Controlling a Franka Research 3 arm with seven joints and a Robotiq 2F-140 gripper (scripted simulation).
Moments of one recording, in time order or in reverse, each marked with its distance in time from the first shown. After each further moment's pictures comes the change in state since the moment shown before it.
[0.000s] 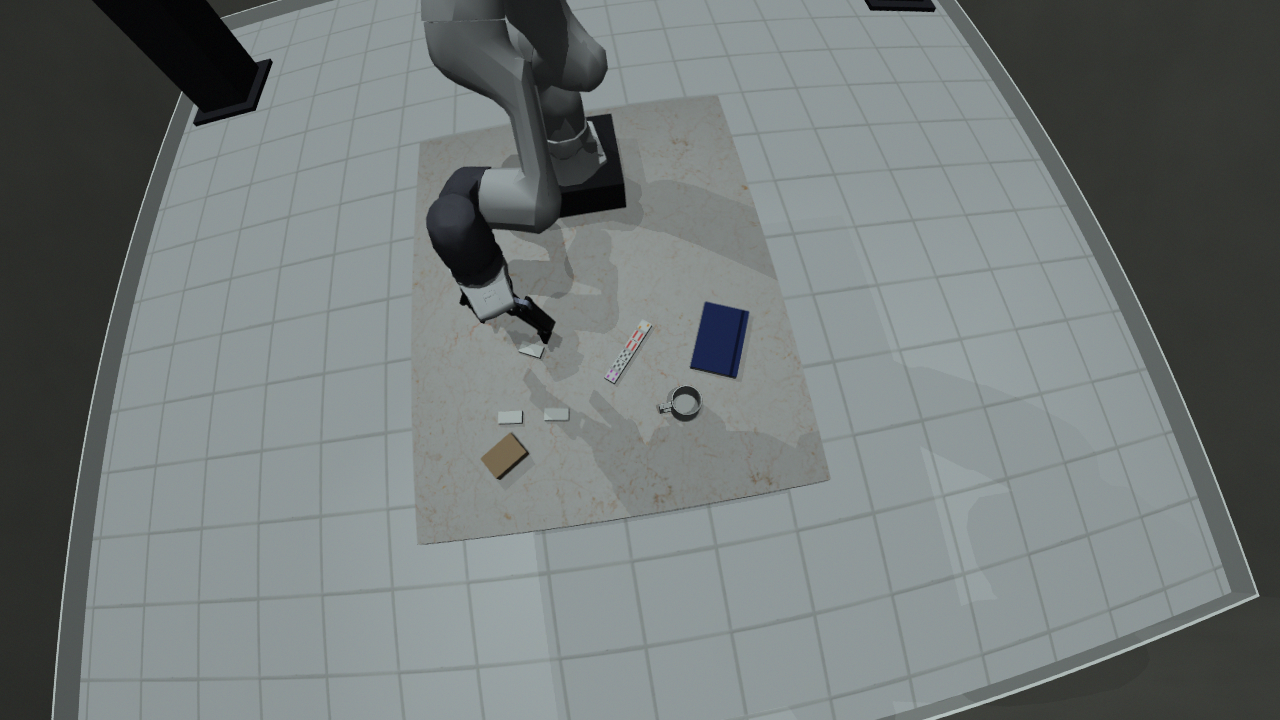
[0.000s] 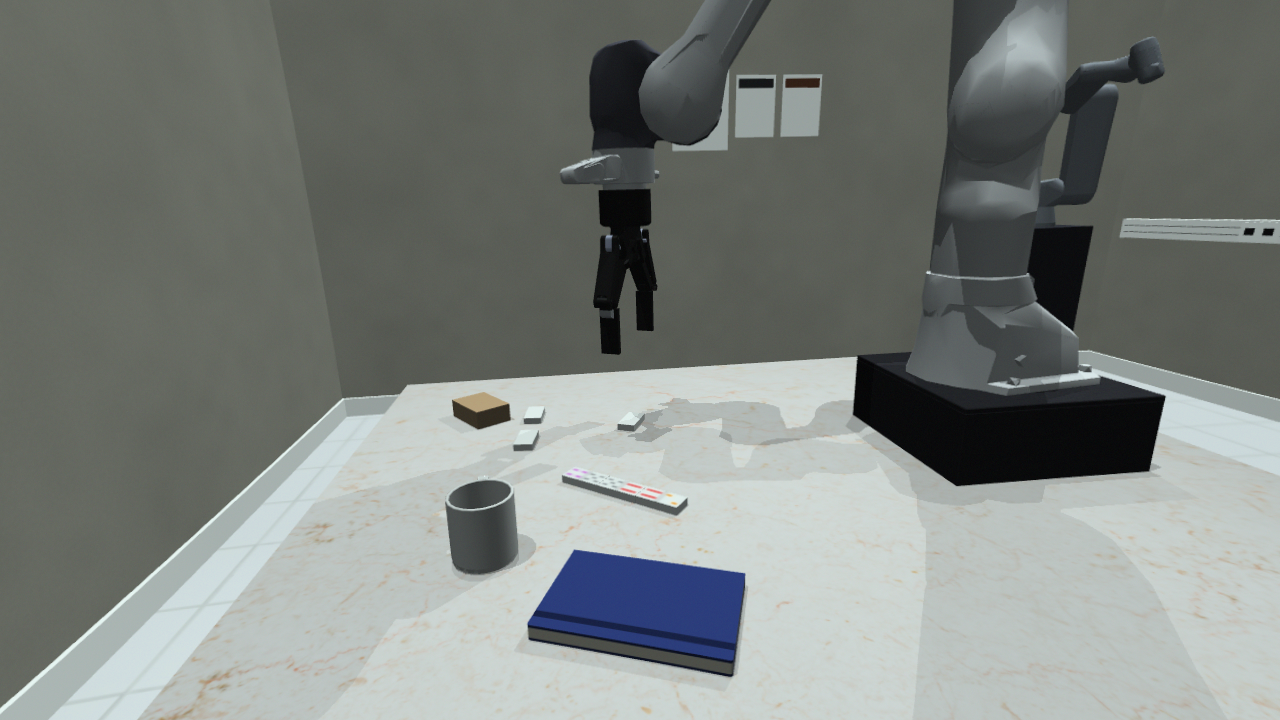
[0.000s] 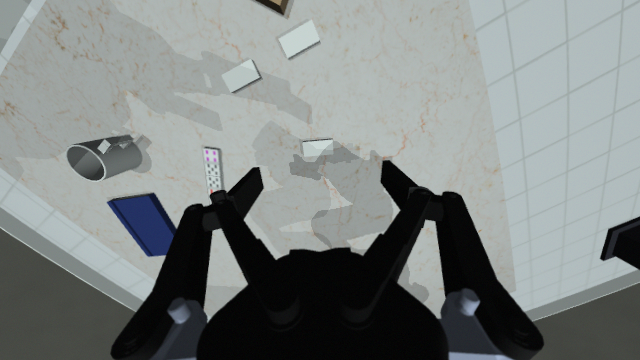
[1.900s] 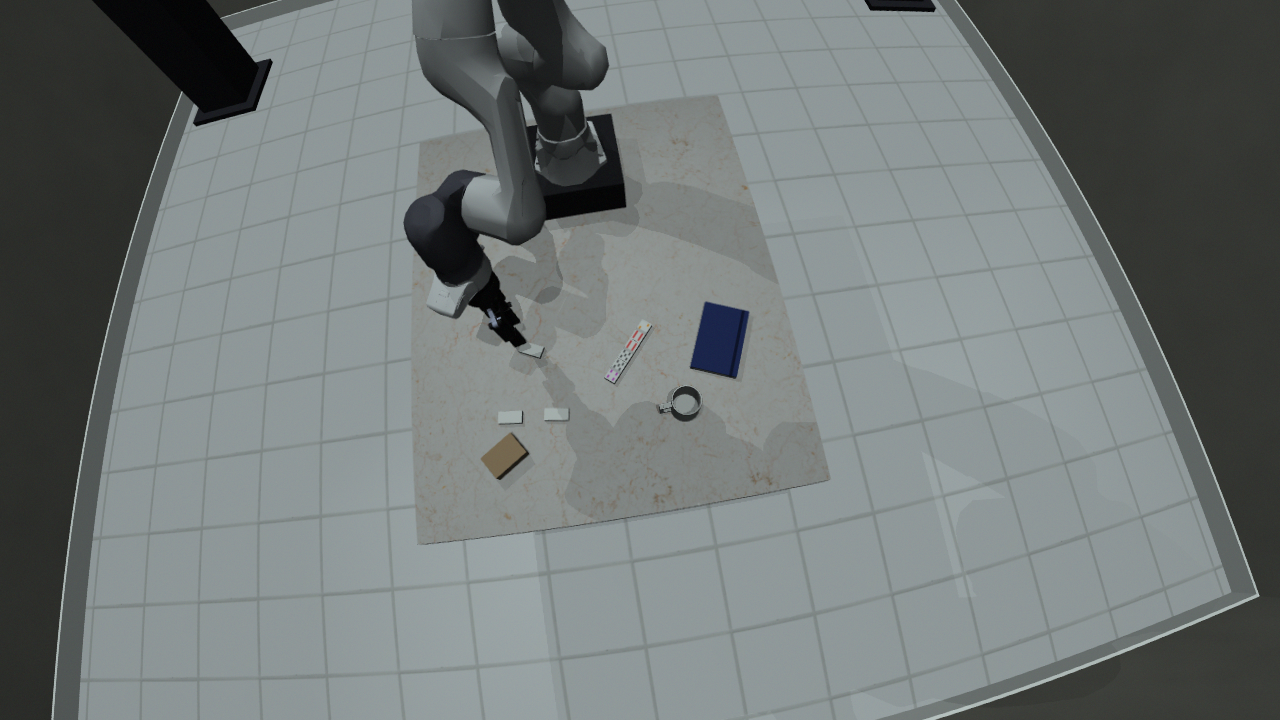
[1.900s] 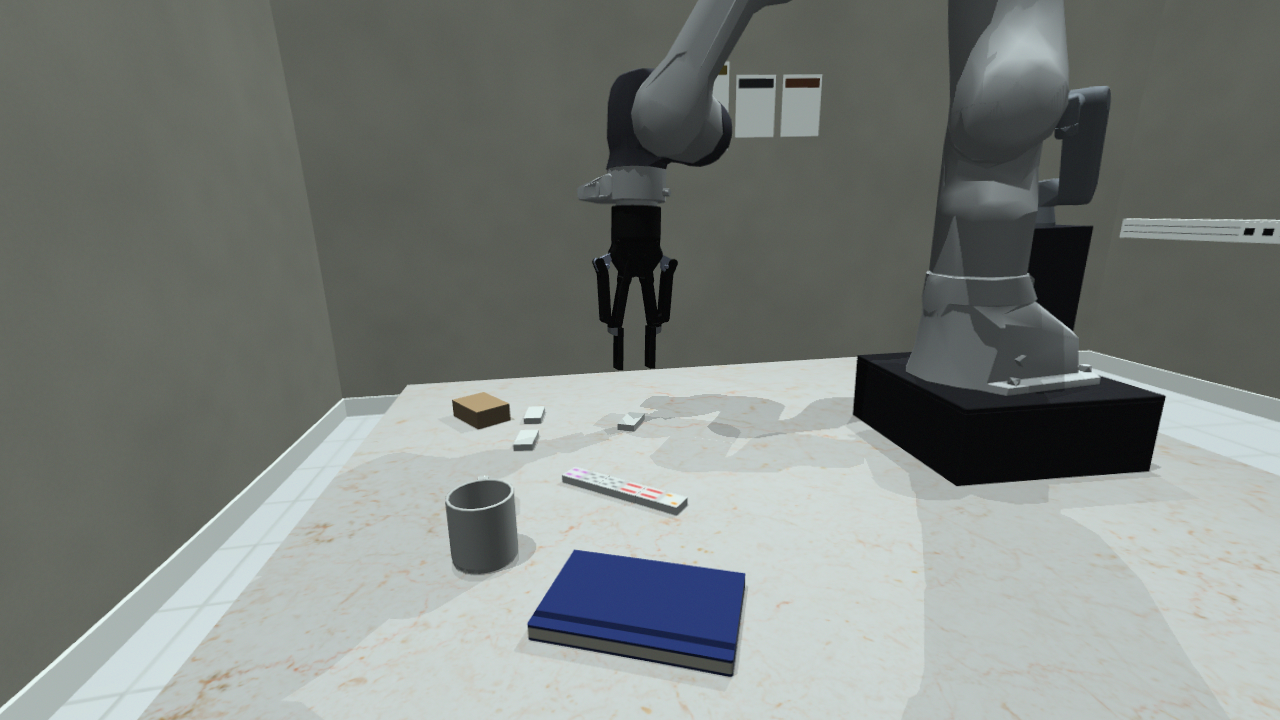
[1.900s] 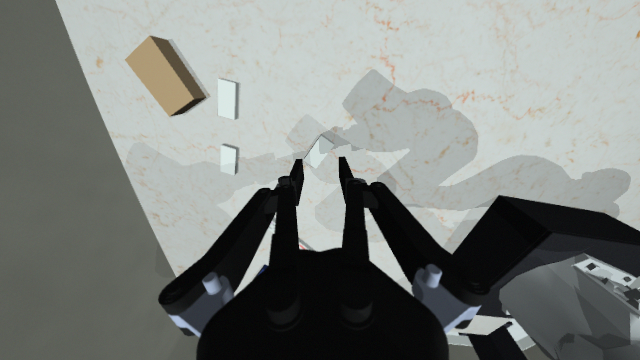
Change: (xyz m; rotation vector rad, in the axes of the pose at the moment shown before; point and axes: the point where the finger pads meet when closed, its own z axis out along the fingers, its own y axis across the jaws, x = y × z) arm -0.003 0.013 0.024 0.111 -0.050 0.873
